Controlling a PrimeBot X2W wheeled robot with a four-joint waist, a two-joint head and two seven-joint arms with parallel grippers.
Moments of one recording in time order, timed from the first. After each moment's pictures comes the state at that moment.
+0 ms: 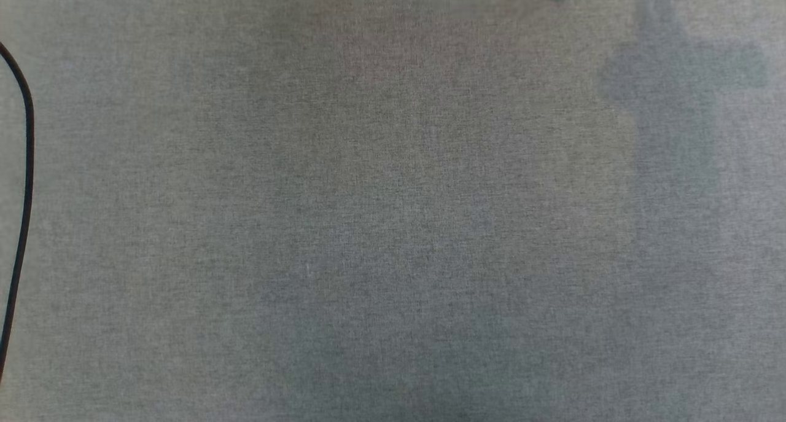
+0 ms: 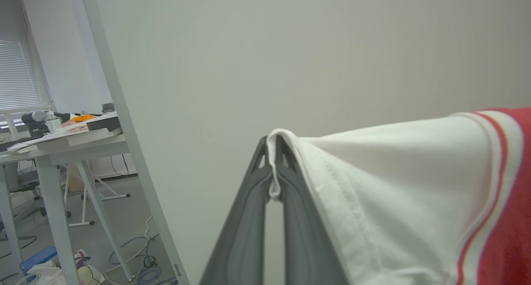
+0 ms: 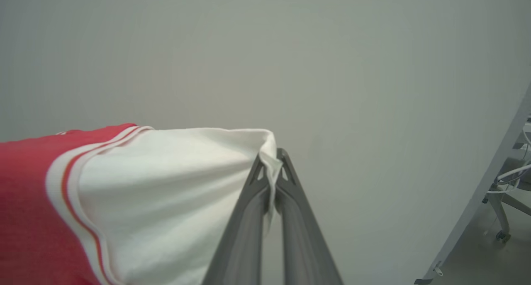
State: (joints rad) left arm -1.61 0.42 -0.31 0.86 -0.33 -0.02 -0.15; right arm -1.62 -0.37 0.05 0.81 0.22 0.13 0.08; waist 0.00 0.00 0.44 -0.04
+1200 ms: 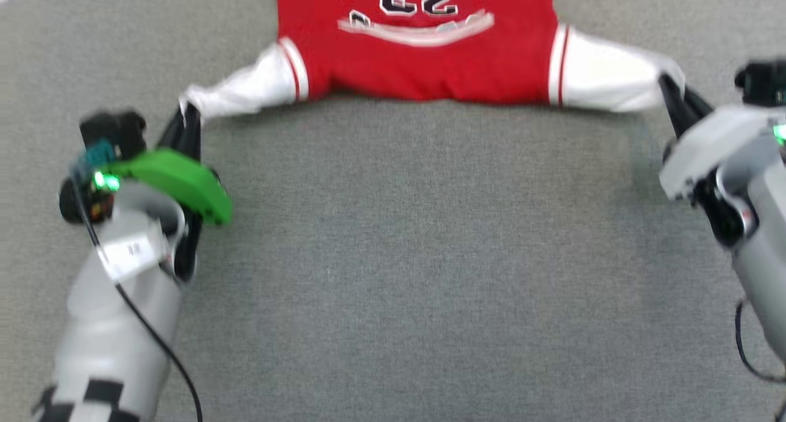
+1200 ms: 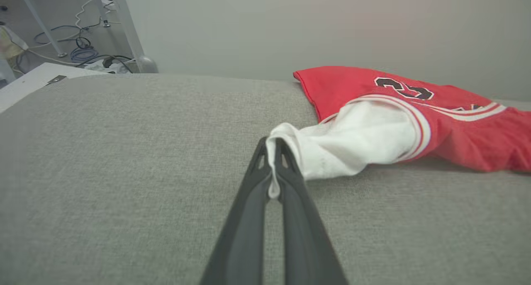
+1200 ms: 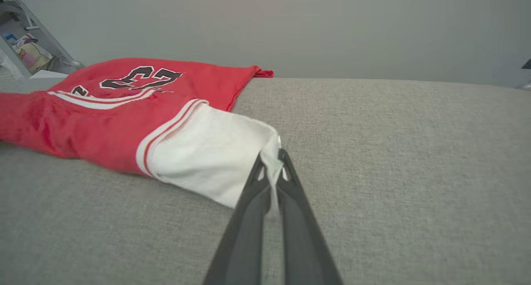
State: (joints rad) left arm -0.74 0.29 -0.23 0.81 -0.49 -0.11 -0.26; right arm -0.82 -0.40 0.45 0.78 0.67 0.13 -0.12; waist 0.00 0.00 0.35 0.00
